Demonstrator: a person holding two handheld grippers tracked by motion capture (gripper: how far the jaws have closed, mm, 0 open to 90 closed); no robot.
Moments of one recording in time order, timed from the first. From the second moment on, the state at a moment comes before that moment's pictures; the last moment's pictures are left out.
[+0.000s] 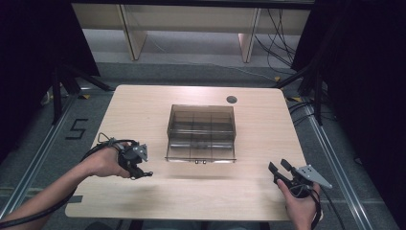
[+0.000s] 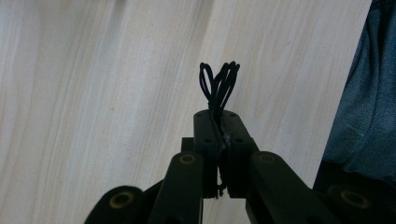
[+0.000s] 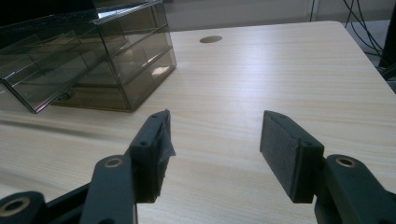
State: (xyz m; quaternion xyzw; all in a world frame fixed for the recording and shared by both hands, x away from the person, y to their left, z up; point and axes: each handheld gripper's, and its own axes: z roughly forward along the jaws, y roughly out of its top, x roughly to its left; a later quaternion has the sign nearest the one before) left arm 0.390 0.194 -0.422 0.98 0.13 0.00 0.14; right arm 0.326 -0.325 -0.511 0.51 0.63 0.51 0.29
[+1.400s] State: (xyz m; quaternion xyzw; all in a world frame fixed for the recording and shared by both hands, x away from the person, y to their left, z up) left arm 0.408 0.178 -0.394 0.98 0.12 0.02 0.14; right arm 0.326 -0.325 -0.512 0.51 0.63 0.51 0.29
